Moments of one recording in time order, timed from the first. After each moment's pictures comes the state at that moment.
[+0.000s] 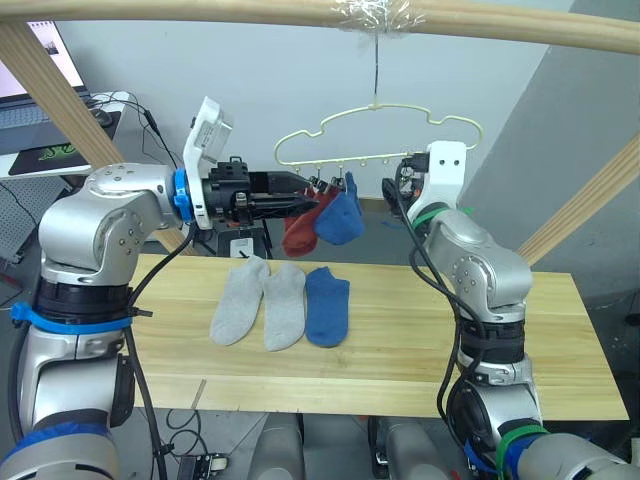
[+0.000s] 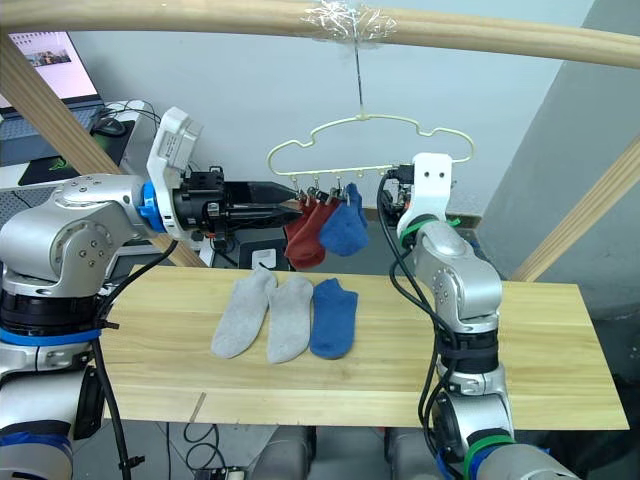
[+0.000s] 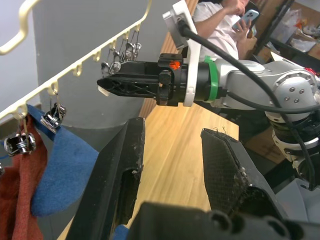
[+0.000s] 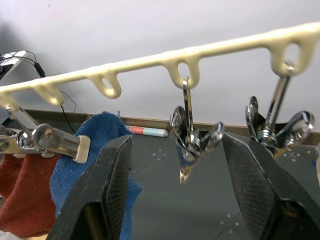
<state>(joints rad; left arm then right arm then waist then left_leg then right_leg) -0.82 0.76 0.03 -0.05 -0.63 0.78 -1.13 -0.76 -0.02 -0.10 -0.13 0.22 0.90 -0.05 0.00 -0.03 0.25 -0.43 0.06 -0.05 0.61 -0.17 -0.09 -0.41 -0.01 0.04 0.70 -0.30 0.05</state>
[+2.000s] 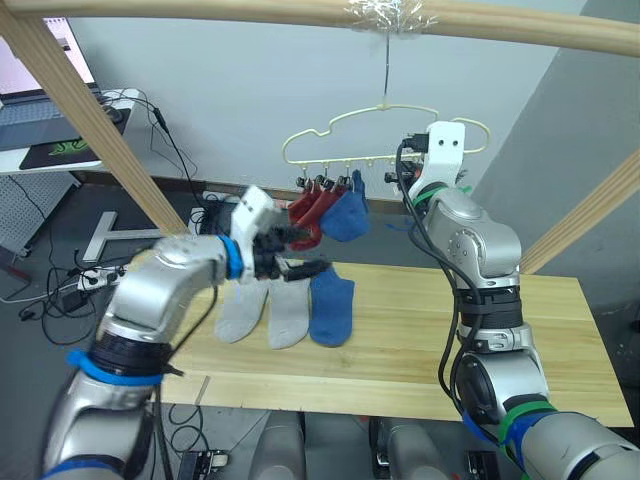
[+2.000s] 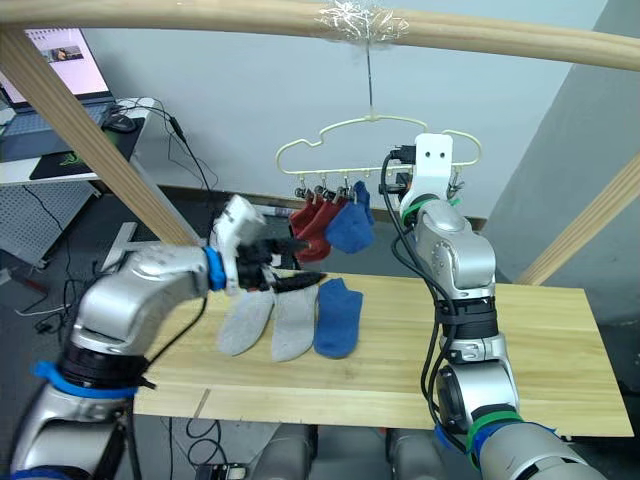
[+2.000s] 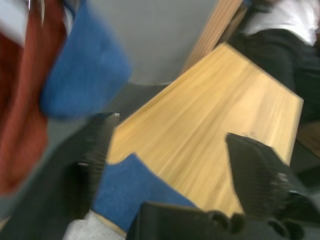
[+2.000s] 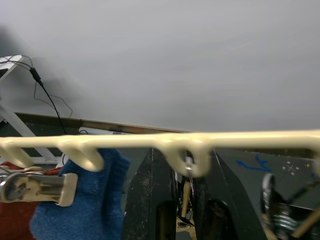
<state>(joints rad) -0.52 0.61 -0.16 -0.12 -0.39 0.68 -0.83 -0.88 -0.06 -0.12 0.09 0.21 0.77 -0.04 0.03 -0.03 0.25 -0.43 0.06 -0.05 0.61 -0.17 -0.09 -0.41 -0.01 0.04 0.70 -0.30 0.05</state>
